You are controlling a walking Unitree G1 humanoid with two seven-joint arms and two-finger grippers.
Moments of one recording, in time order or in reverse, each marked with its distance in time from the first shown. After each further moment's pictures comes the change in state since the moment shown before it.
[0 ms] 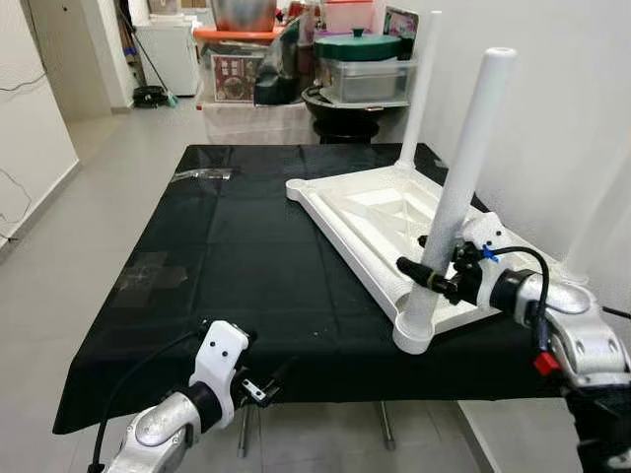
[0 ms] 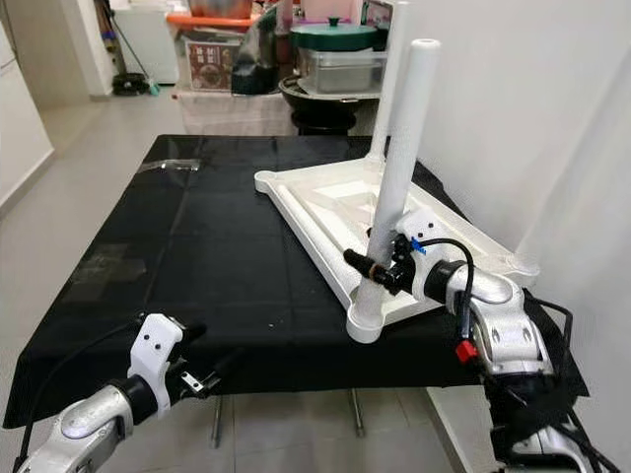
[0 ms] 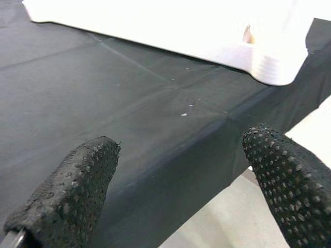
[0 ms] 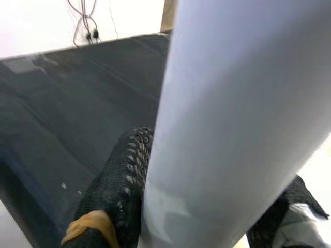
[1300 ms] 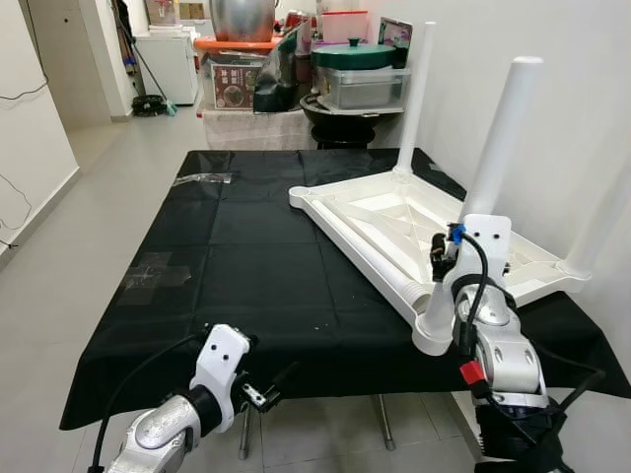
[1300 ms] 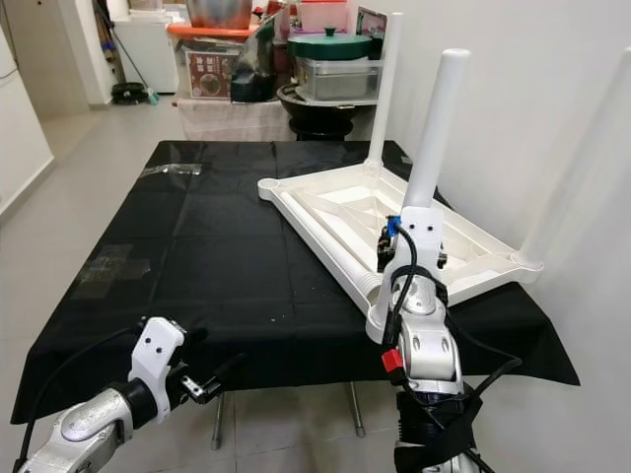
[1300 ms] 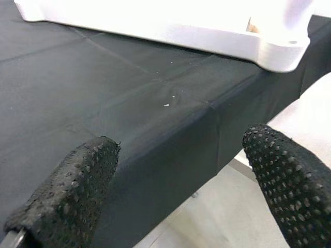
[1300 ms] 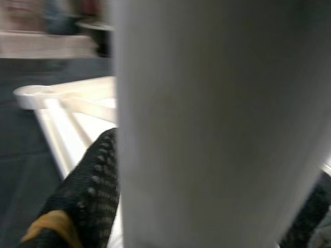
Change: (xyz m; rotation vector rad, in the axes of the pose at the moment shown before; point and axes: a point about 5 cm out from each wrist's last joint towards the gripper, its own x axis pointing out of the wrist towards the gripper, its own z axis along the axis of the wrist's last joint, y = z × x) left arm 0.000 -0.002 -0.003 -0.006 0.015 -0.014; right arm 0.017 0.017 0.009 0.173 0.001 -0.821
